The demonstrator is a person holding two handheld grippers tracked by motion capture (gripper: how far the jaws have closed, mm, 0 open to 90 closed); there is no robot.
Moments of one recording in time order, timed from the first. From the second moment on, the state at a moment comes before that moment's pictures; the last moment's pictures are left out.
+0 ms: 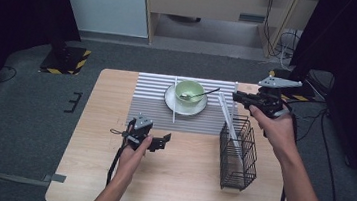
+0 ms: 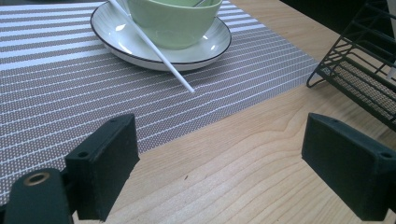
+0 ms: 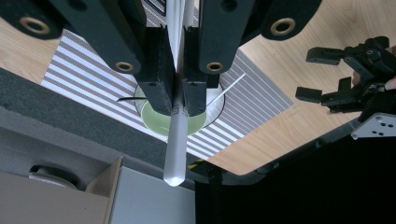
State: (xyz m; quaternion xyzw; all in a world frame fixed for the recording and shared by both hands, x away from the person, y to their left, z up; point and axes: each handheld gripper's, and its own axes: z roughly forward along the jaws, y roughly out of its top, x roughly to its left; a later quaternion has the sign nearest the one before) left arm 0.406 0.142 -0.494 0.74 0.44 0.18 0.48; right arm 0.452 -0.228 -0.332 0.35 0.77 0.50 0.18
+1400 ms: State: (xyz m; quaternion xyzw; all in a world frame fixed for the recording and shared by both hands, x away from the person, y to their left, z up) left arm 0.399 0.099 -0.472 0.74 0.38 0.17 0.53; right arm 0.430 -0.204 -0.272 0.31 0.74 0.57 0.20
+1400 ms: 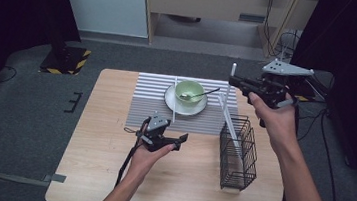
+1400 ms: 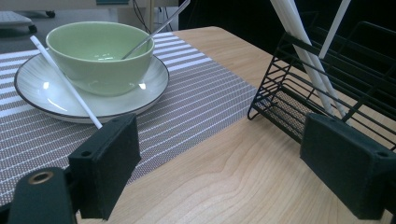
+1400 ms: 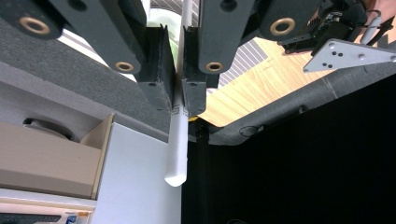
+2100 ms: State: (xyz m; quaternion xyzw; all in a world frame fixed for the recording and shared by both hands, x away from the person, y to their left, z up) left arm 0.396 0.085 -0.466 0.74 0.36 0.15 0.54; right arm 0.428 -0.182 -0.282 0.30 0.74 0.58 0.18
